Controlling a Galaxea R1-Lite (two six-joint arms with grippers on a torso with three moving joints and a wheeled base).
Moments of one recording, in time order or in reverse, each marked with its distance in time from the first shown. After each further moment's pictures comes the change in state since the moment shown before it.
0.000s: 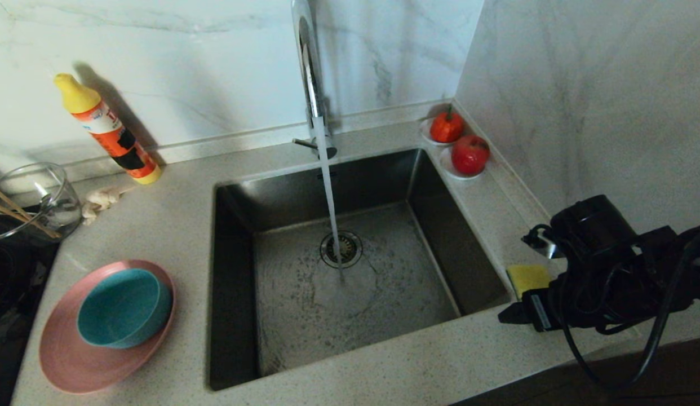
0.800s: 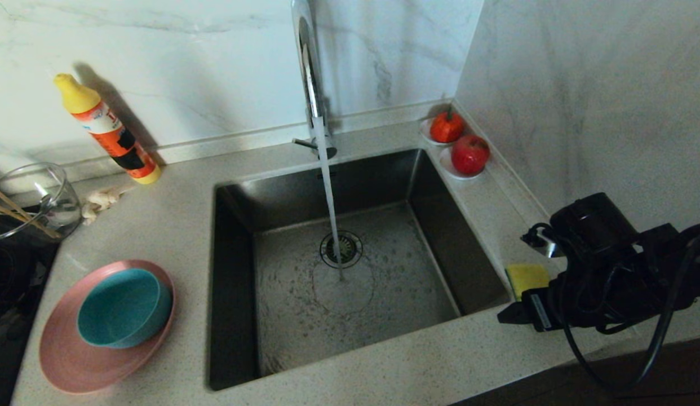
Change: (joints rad) left arm 0.000 0.000 0.000 0.000 0.000 0.000; right arm 0.010 -0.006 -0.013 0.028 -0.001 0.003
